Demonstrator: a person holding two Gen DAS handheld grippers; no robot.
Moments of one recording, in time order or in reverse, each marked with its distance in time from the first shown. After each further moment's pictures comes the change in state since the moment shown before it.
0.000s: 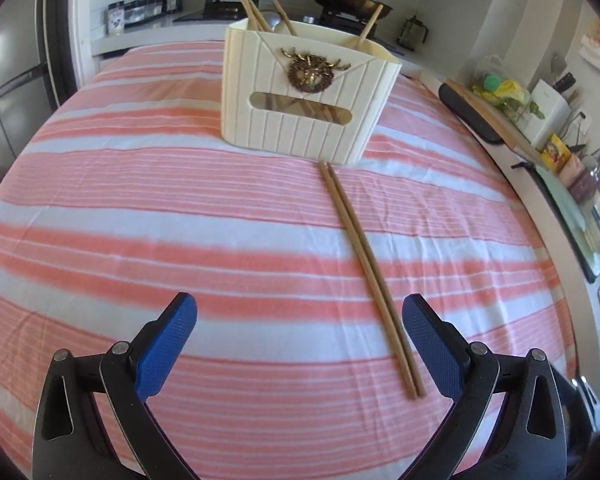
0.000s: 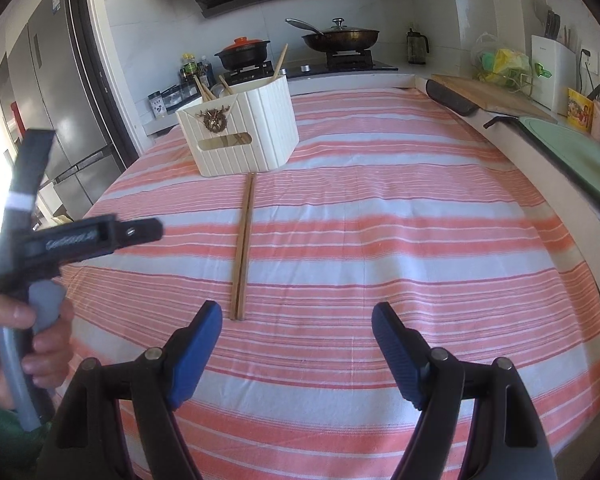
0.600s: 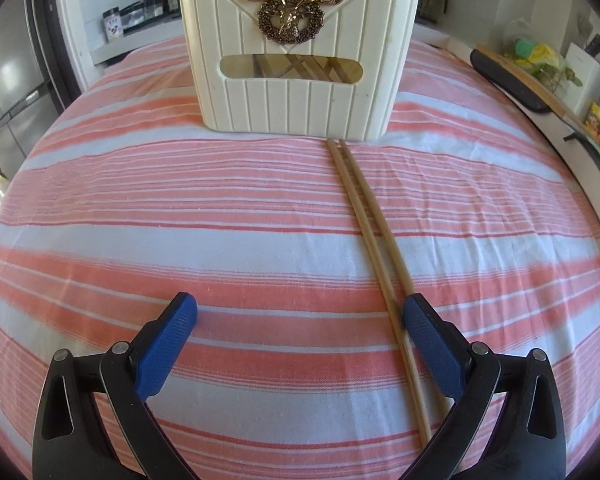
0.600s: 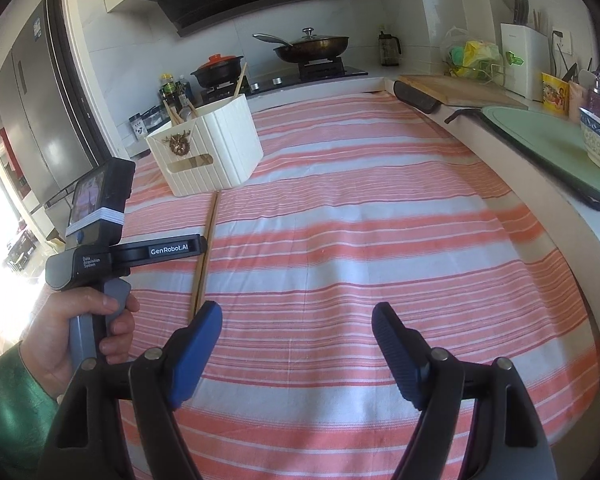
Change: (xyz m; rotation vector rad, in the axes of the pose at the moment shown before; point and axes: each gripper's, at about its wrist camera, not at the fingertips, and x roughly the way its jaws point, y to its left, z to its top) left arm 0.059 -0.024 0.000 0.063 0.043 0.169; right arm -0.011 -0.041 0.001 0.058 -0.035 -0.028
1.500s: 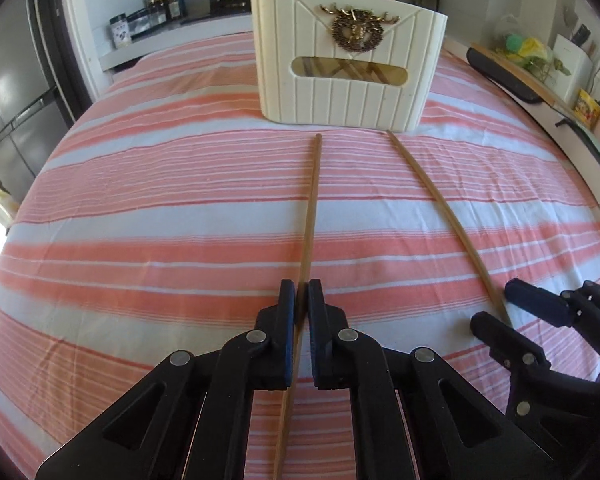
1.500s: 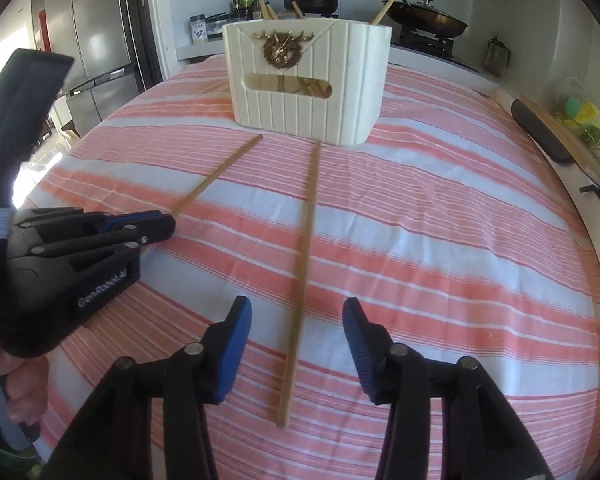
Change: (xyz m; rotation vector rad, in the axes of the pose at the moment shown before) left arm -0.025 0.062 -0.018 0.044 -0.023 -0.026; right arm 0.122 0.117 0.019 -0.349 0.217 0.011
